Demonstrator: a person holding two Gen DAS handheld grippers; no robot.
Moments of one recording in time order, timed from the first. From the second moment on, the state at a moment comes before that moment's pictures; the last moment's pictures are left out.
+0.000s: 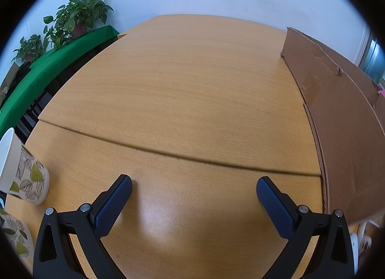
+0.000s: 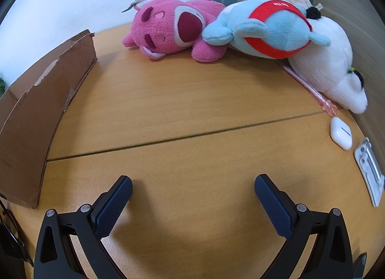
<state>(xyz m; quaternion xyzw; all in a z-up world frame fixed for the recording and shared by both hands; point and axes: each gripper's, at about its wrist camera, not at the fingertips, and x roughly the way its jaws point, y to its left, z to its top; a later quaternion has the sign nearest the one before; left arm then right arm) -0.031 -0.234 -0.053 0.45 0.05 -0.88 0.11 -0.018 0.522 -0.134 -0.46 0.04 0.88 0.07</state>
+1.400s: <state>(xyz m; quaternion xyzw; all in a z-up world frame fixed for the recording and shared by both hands) 0.099 -0.086 0.024 0.38 0.13 -0.91 -0.12 0.134 0.176 -0.043 -0.36 -0.12 0.88 -0.28</state>
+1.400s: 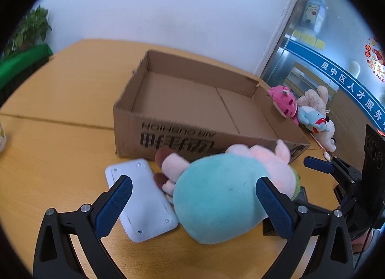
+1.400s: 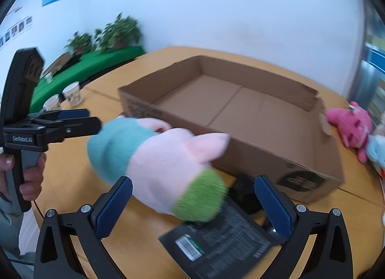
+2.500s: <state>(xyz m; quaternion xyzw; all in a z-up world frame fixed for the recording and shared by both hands) 0.062 -0.073 0.203 0.24 0.09 -0.93 -0.25 0.114 0.138 0.046 -0.25 -0.14 0.89 -0.35</state>
